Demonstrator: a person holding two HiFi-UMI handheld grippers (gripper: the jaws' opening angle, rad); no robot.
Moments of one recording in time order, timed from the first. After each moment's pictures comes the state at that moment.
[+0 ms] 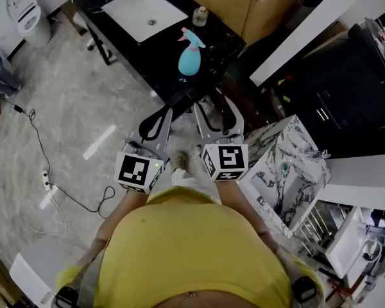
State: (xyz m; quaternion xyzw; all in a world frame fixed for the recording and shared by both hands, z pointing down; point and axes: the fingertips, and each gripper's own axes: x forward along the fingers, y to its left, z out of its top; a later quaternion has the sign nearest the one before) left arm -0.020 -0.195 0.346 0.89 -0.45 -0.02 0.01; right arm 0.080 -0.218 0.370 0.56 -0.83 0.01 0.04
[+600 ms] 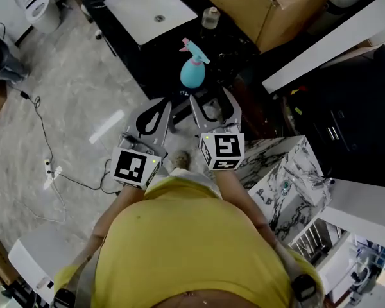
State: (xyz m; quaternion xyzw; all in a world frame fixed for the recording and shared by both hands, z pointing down) left arm -0.005 -0.289 0.363 0.88 -0.48 0.02 0.02; right arm 0.084 -0.331 0.419 0.52 -0.85 0.04 0.06
